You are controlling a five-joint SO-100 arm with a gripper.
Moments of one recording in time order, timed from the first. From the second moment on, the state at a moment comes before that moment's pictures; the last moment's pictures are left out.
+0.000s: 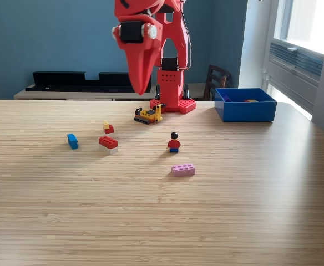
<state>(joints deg) 17.1 83.6 64.0 82.4 16.2</state>
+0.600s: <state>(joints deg) 26.6 83.6 82.0 74.4 19.0</state>
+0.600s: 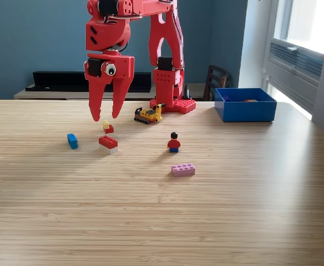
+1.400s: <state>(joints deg) 27.9 83.2 93.9 62.3 18.9</state>
